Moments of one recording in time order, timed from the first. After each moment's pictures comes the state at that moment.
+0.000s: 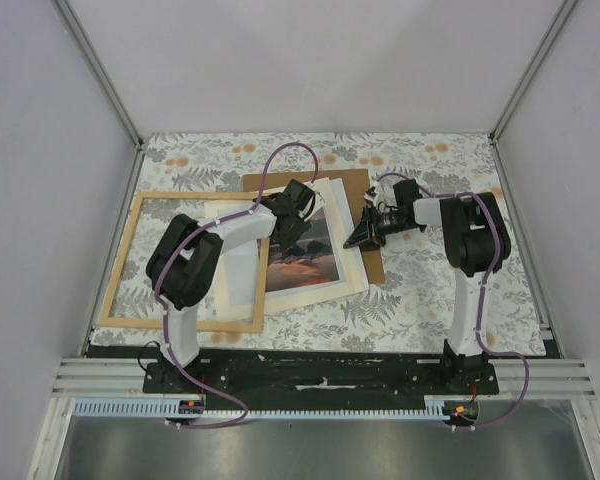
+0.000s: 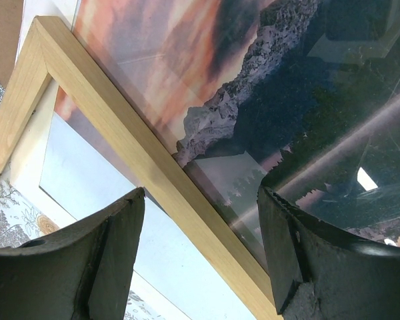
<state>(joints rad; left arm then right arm) -0.63 1.96 1.34 -0.46 -0.34 0.29 0.15 2.14 1.23 -0.32 -1.09 0.25</state>
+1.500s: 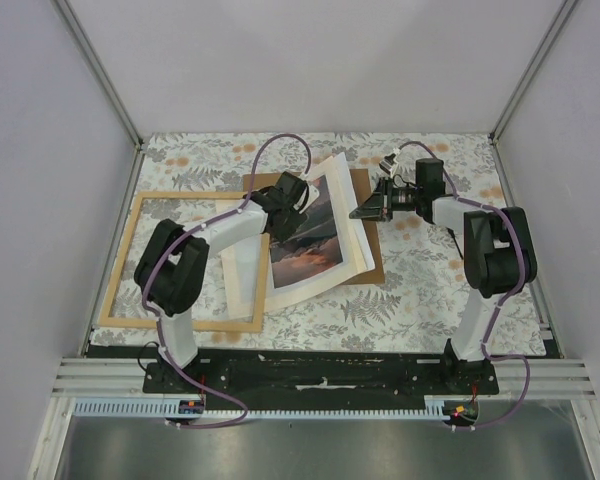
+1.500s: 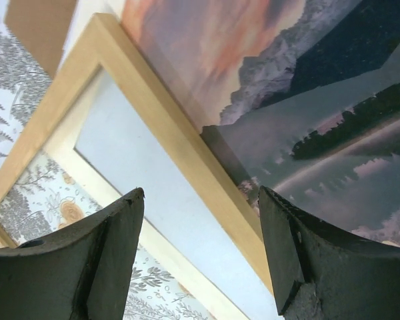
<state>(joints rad) -0.61 1.90 1.33 -0.48 -0.34 0.29 0.10 1.92 1.13 0.11 -1.22 0.54</state>
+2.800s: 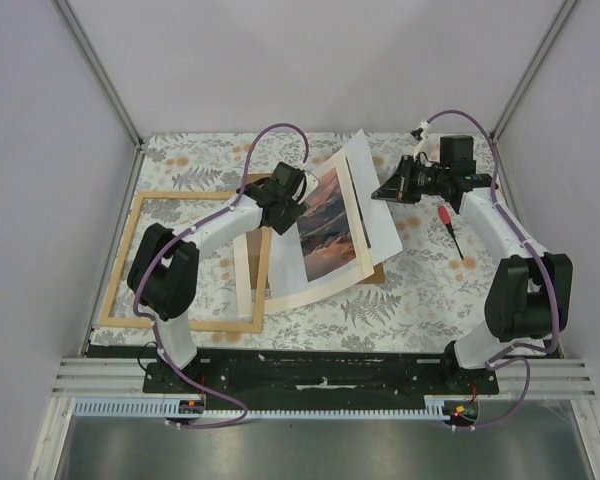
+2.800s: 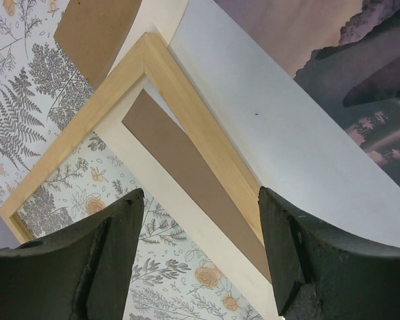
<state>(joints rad) -0.60 1.83 1.39 -0.52 -0.34 0.31 0.07 1.61 1.26 -0.35 -0.83 0.38</state>
